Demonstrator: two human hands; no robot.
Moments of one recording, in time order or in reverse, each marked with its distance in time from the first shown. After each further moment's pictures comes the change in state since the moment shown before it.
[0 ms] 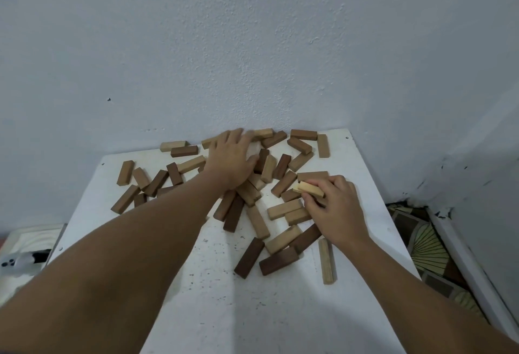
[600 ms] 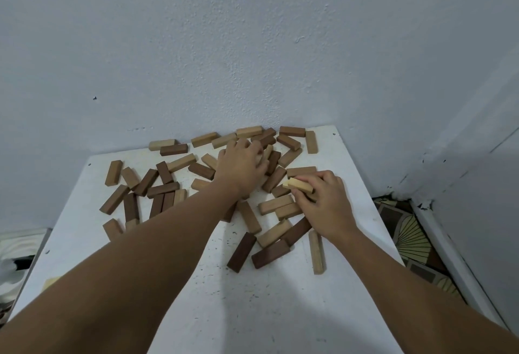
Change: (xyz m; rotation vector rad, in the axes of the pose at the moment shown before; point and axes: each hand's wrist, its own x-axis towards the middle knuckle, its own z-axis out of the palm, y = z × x) left_hand -0.021 0.047 0.001 -0.136 0.007 0.016; right_hand -0.003 -0.002 -0.002 0.040 0.015 0.006
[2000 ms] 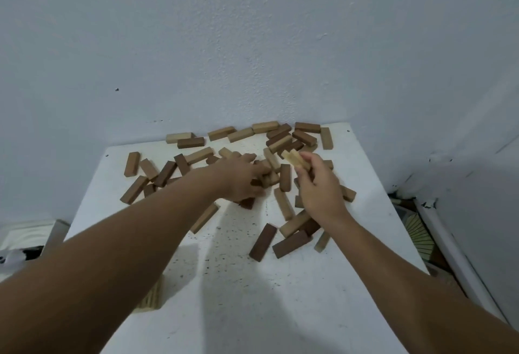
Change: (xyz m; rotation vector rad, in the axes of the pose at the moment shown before) left_hand -0.037 -0.033 -0.058 0.285 -0.581 0.186; right_hand 0.010 -0.062 0.021 0.237 0.009 0.129
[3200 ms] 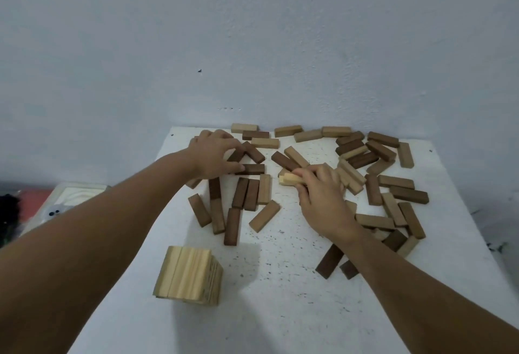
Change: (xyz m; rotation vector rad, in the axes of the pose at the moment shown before) left_hand -0.058 -0.175 0.038 -0.332 0.256 -0.309; right_hand 0.005 -0.031 0.110 -0.490 -0.298 -0.322
